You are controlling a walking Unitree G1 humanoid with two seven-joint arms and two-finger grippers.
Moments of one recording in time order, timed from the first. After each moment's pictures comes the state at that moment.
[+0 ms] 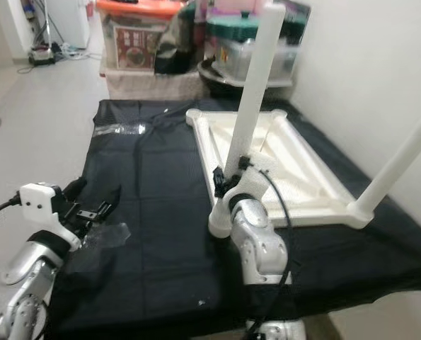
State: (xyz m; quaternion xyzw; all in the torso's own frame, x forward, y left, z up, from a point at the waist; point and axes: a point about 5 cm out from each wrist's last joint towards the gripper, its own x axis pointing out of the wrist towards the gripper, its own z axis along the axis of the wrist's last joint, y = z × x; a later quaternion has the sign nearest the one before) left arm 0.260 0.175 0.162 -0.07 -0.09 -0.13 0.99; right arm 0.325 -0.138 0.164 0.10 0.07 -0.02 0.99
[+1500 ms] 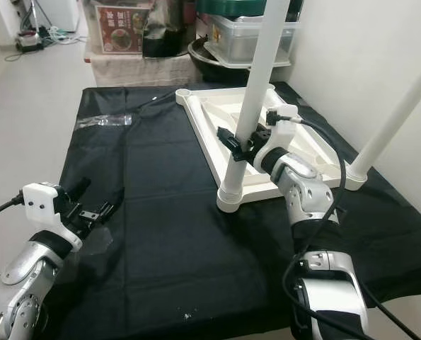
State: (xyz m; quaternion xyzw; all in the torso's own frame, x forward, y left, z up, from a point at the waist) left arm 0.260 0.170 0.163 -0.07 -0.09 -0.14 0.98; right arm 0.375 -0.192 0.231 0.04 -0.04 0.25 0.97
